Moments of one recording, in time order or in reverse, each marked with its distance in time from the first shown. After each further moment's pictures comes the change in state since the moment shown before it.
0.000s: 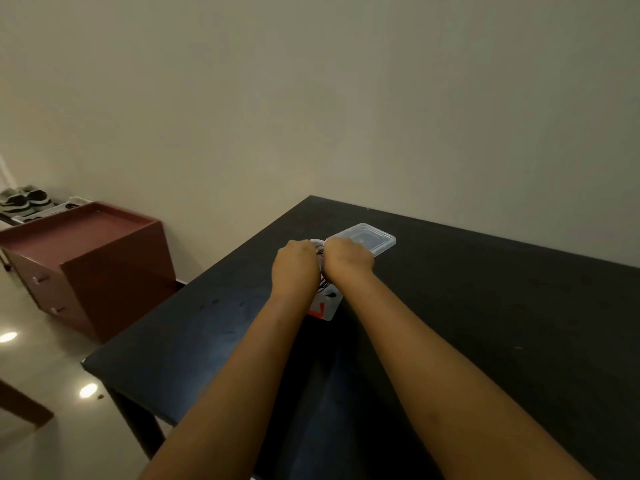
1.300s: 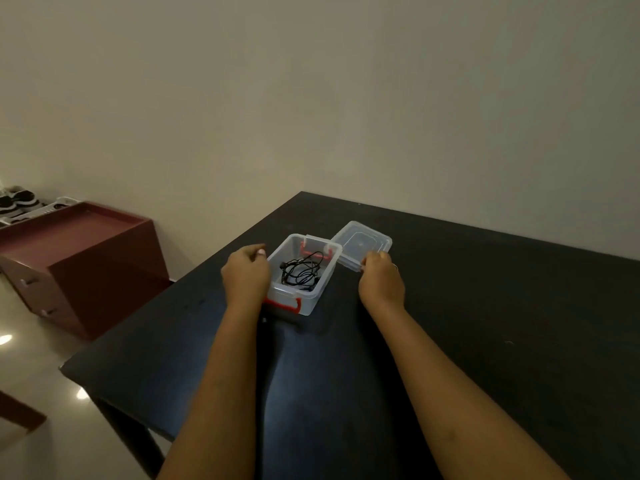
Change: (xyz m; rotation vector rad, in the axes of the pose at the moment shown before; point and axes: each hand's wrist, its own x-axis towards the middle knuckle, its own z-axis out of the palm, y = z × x) left_hand -0.011 -0.044 0.008 -0.802 0.201 -0.455; right_hand -0.001 0.083 0.061 0.324 0.340 0.078
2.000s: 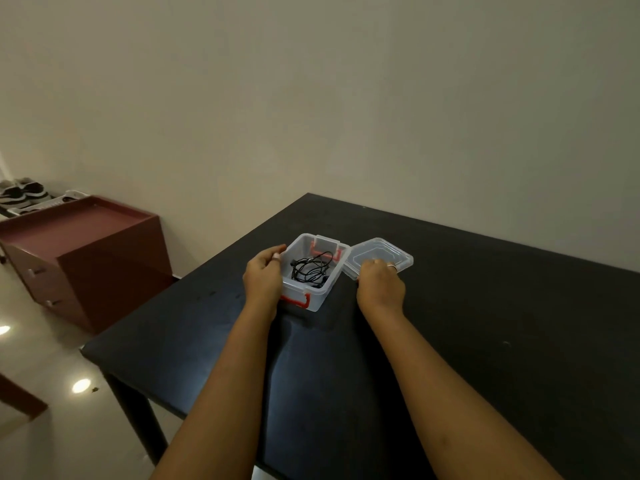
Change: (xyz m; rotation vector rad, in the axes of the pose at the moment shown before) left_hand -0.009 -0.015 0.013 -0.380 -0.105 -0.099; right_hand -0.021 -0.017 -0.009 -0.261 -0.021 -0.094
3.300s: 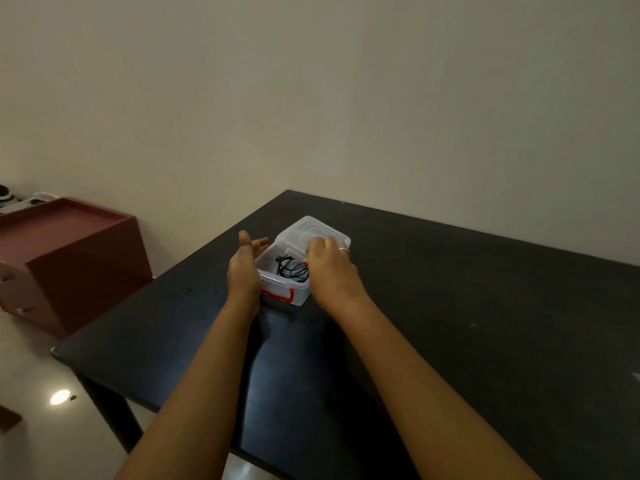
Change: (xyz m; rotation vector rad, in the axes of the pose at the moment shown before) left_hand -0.009 0.004 0.005 -0.120 -0.062 0.018; right_hand -0.028 -0.036 -0.054 0.162 -0.049 -0.277
